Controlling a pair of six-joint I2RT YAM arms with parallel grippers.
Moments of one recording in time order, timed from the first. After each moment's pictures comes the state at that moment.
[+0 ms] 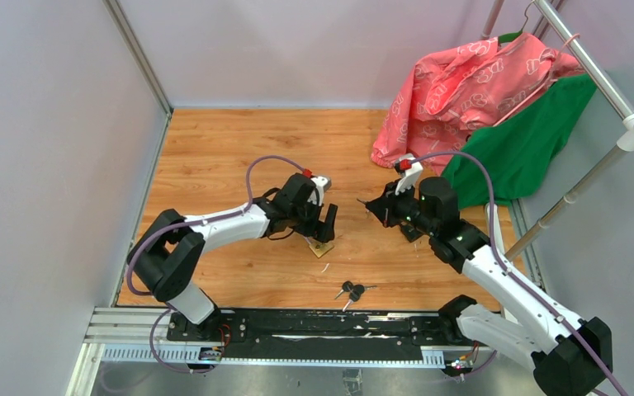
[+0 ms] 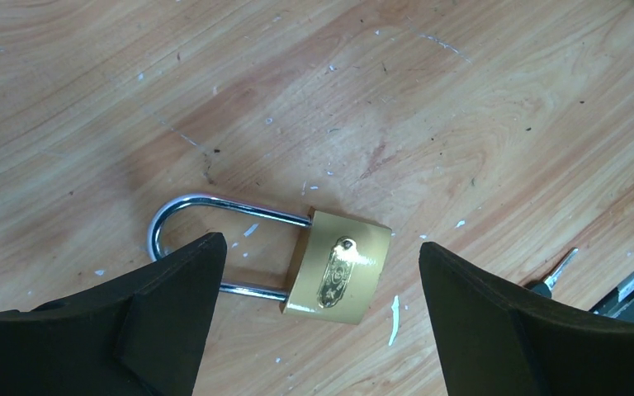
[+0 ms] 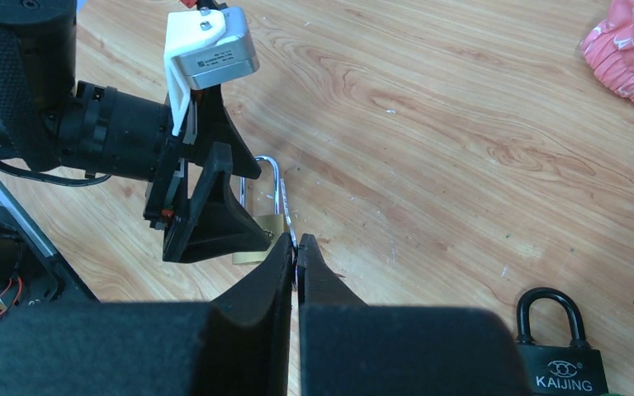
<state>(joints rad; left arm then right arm) -0.74 1.57 0.88 -0.15 0.15 -0.32 0.55 0.89 0.68 -0.12 -0.20 0.24</state>
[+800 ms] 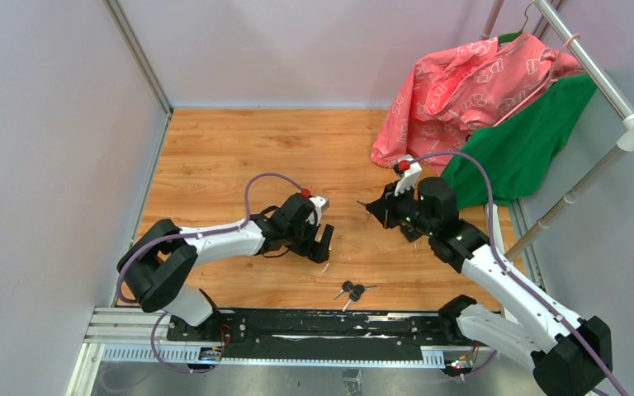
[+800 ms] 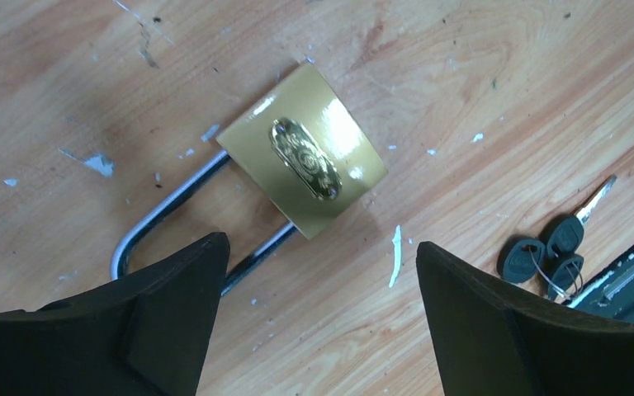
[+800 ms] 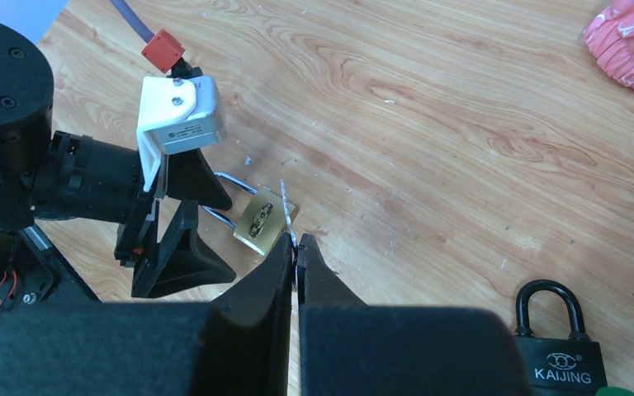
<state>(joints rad) -0.81 1.52 0.74 -0.13 0.13 -0.35 0.55 0.90 0.68 -0.14 -0.21 0.24</state>
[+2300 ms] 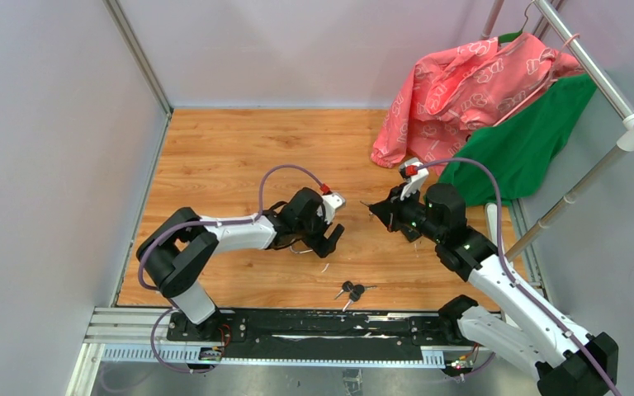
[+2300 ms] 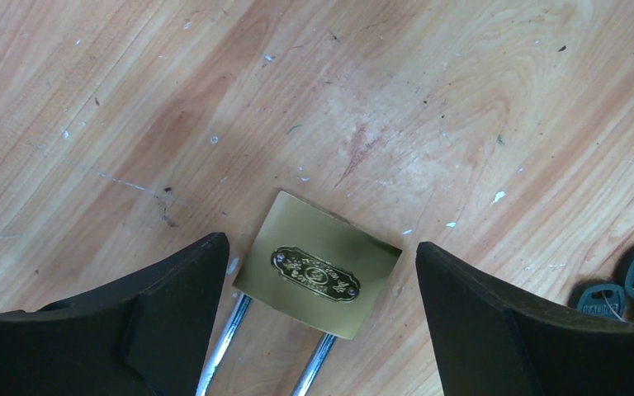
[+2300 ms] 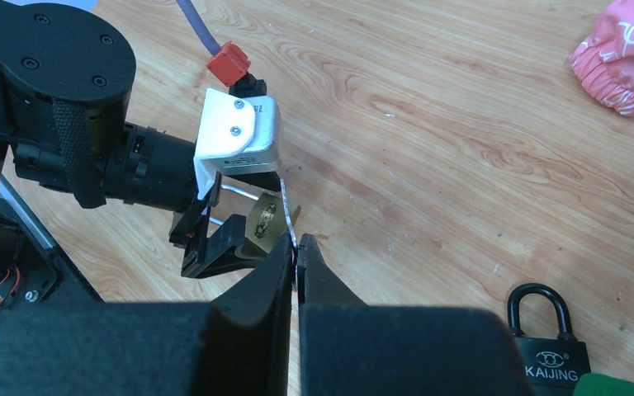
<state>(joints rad) -0.81 1.64 0.80 0.01 0.14 -0.05 0.55 0.81 0.65 -0.14 -0.21 0.22</state>
